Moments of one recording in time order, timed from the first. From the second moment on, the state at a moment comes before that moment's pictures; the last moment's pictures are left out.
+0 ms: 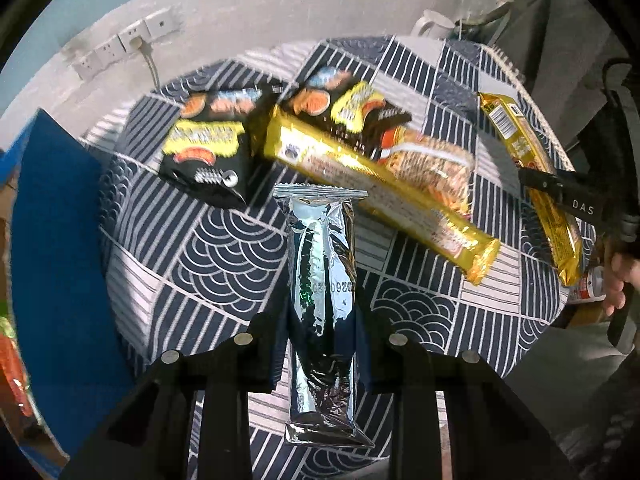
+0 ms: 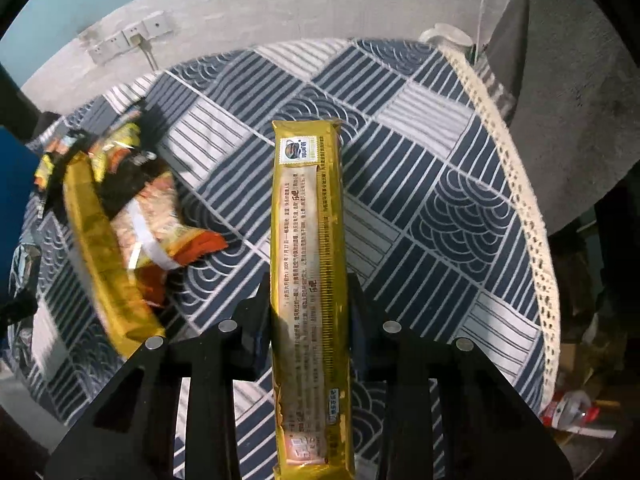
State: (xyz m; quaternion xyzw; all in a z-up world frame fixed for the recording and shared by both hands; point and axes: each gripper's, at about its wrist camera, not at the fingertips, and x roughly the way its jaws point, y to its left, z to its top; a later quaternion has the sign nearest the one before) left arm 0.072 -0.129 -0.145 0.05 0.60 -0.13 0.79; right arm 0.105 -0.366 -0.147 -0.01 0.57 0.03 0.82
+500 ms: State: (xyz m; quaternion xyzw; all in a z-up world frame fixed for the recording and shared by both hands) left arm 0.057 -0.102 -0.086 0.07 0.55 -0.11 0.83; right arm 0.079 -0.322 -0.079 -0.03 0.52 0.08 0.85
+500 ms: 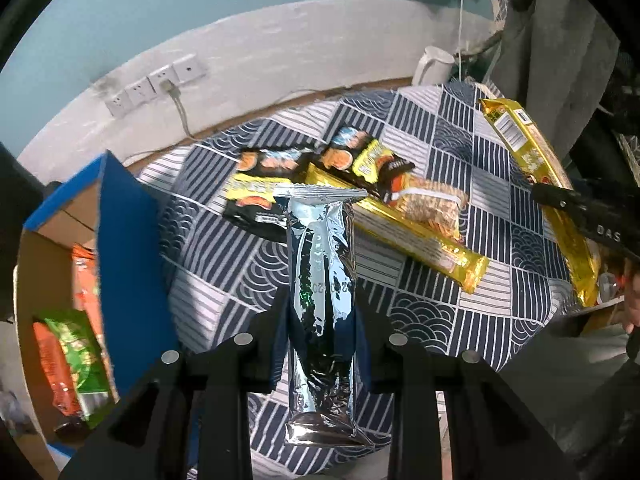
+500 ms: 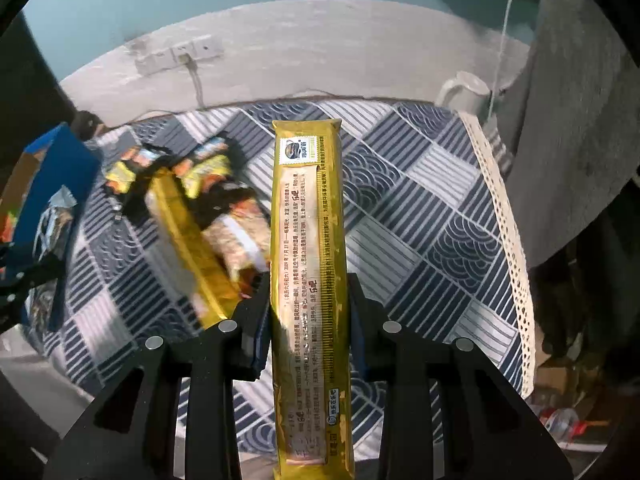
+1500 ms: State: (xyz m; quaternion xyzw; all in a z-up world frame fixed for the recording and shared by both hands) left arm 0.025 0.027 -0.030 0.01 0.50 -0.04 0.87; right arm 0.076 -0.180 -0.007 -0.06 0.48 0.21 0.85
